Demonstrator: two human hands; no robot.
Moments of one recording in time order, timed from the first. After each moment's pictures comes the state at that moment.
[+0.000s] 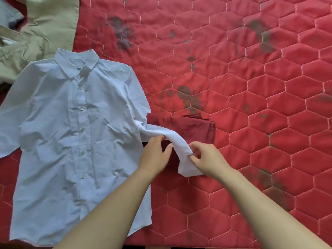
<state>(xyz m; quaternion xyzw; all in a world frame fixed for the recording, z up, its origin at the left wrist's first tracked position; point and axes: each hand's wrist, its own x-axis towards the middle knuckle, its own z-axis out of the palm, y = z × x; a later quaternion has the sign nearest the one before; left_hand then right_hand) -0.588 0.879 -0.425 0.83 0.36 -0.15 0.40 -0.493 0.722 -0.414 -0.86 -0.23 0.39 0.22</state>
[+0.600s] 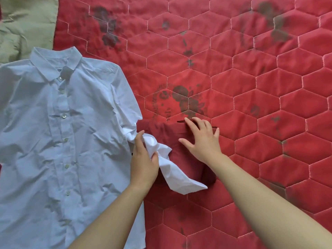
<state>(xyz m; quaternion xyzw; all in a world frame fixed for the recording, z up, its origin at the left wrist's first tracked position) -0.572 0.880 -0.470 0.80 0.43 -0.03 0.41 -0.433 0.747 -0.515 -0.92 -0.27 0.26 0.11</state>
